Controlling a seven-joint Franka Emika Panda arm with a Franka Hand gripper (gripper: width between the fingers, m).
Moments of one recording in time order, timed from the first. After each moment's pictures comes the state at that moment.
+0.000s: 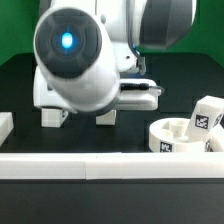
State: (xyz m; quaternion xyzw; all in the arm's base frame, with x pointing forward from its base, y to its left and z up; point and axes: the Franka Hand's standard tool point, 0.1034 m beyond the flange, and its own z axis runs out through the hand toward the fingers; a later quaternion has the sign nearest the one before) arm 0.495 -0.039 0.019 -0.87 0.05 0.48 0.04
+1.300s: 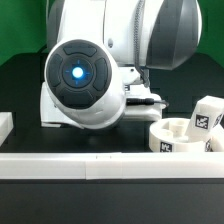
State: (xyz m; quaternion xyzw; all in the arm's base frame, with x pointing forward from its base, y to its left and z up) arm 0.500 -0.030 0.009 -0.88 0.04 0.47 0.04
